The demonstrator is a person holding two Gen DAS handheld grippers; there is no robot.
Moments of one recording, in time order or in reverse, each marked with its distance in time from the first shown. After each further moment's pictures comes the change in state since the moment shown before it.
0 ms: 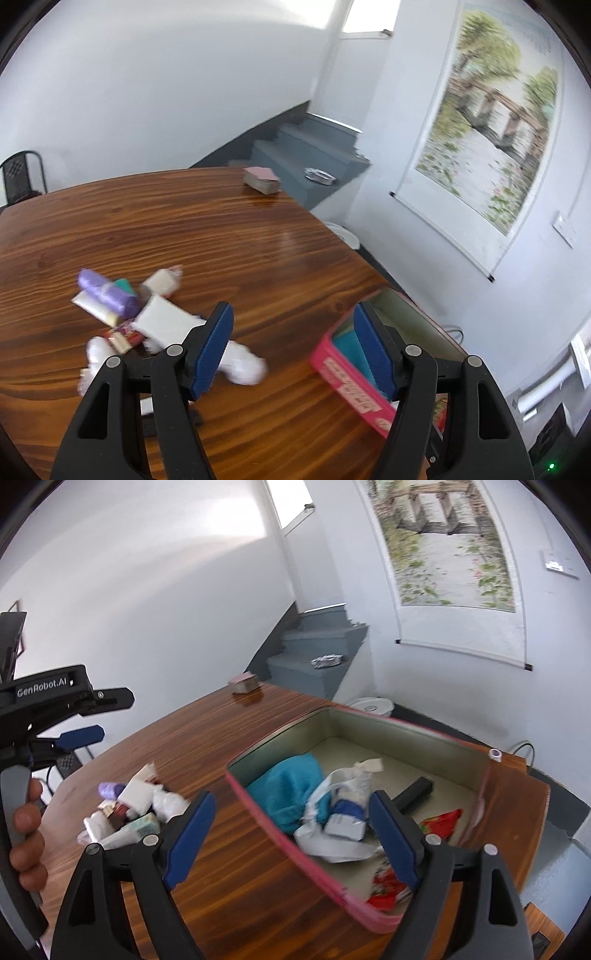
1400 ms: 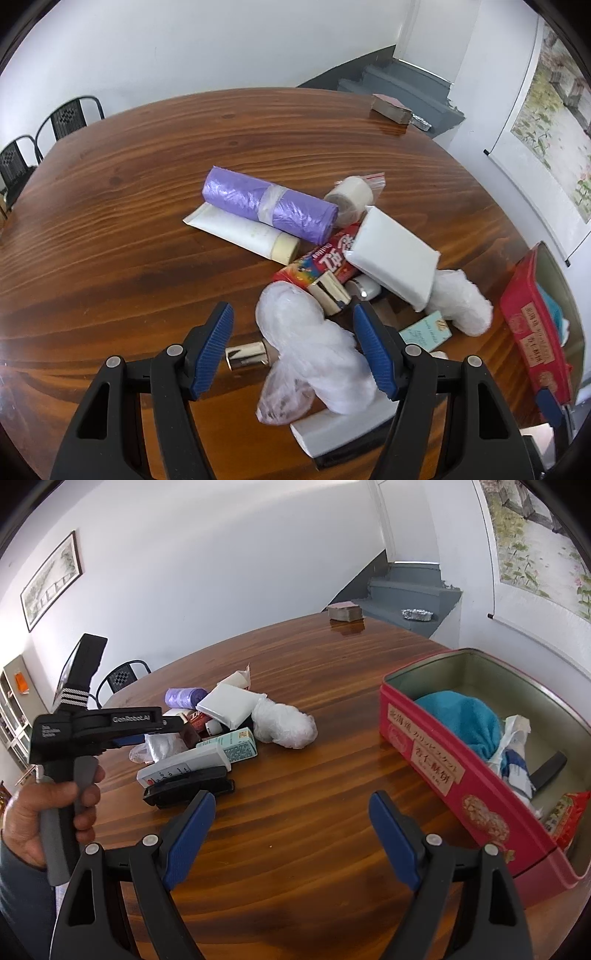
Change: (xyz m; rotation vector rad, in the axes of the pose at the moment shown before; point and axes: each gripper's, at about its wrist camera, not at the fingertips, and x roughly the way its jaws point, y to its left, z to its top) left arm 0.057 0.171 -0.052 -0.064 0.233 0.254; right arm 0.047 0.099 -0.047 -0.176 0.243 0.224
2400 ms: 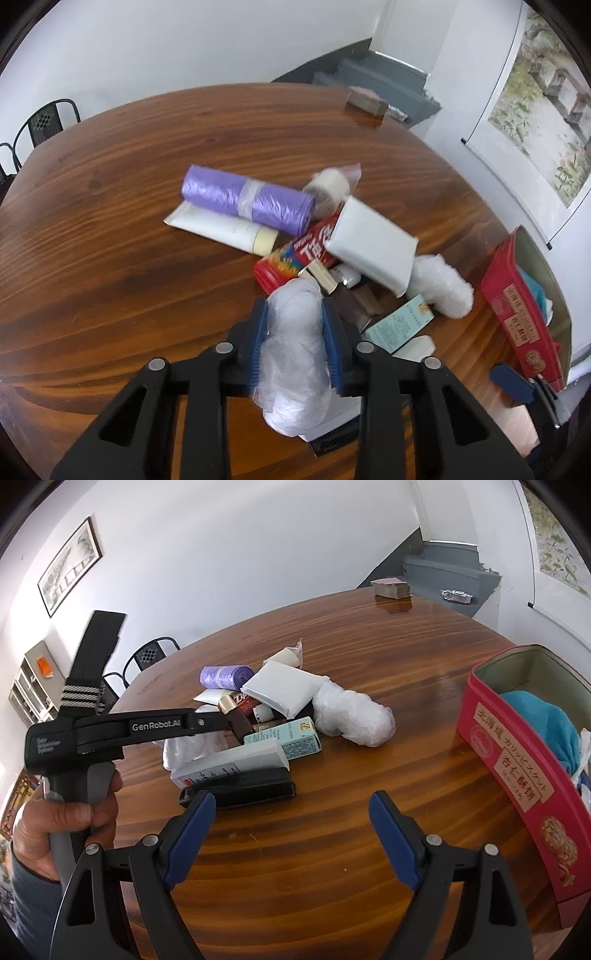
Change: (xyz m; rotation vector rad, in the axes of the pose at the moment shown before) left arm -0.010 0.001 0.002 0.032 0.022 -0.102; right arm 0.041 0.038 0.015 -0.031 0.099 0.130
